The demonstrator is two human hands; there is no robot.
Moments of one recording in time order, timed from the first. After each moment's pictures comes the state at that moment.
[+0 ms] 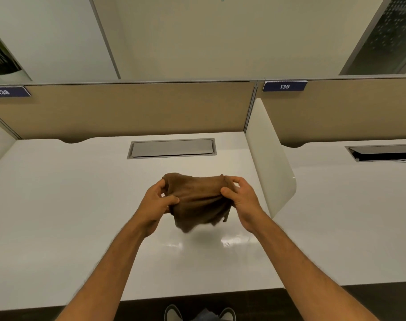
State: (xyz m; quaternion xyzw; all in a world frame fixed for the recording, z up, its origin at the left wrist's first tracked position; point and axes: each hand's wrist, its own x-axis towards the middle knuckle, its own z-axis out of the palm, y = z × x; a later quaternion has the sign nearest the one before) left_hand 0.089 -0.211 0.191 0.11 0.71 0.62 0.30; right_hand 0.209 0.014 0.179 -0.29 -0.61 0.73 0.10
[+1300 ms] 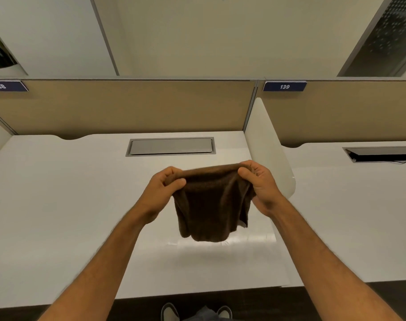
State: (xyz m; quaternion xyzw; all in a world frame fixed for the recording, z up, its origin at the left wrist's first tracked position) left_hand 0.083 -0.201 0.223 0.23 0.73 0.59 0.25; right_hand 0.218 0.043 0.234 -0.18 -0.64 0.73 0.13
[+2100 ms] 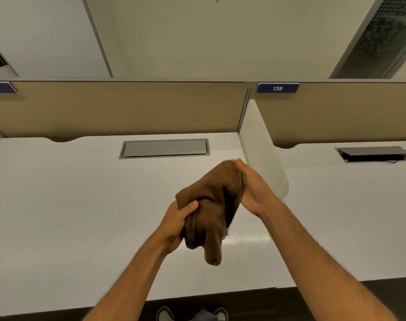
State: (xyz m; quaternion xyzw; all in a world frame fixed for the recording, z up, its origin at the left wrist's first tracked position) left_hand 0.145 -0.169 0.176 0.05 0.56 0.73 0.39; right_hand 0.205 0.041 0.235 -0.29 -0.48 0.82 0.09
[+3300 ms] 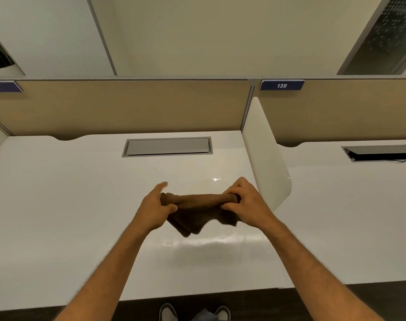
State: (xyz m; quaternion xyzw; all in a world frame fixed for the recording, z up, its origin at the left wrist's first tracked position) left_hand 0.097 -0.199 0.190 0.12 0.87 0.39 0.26; right_hand 0.232 0.044 0.191 -0.17 -0.90 0.39 0.02
